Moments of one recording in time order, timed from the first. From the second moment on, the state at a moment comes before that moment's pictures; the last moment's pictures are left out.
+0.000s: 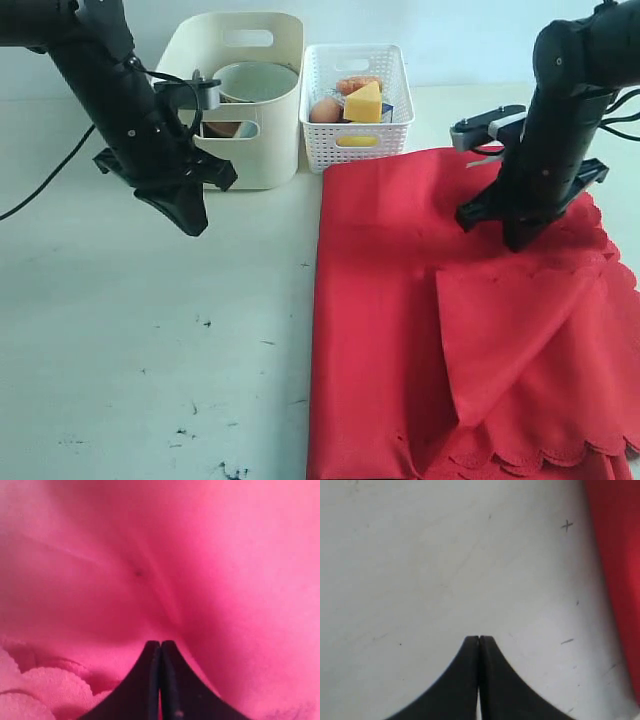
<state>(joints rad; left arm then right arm) -0.36 2.05 -1.51 -0.32 1.13 0.29 0.21 2.02 -1.27 -0.06 0.89 -0.11</state>
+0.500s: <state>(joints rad) -0.36 2.05 -1.51 -0.34 1.12 0.30 0.21 1.96 -1.13 -0.12 0.97 -0.05</state>
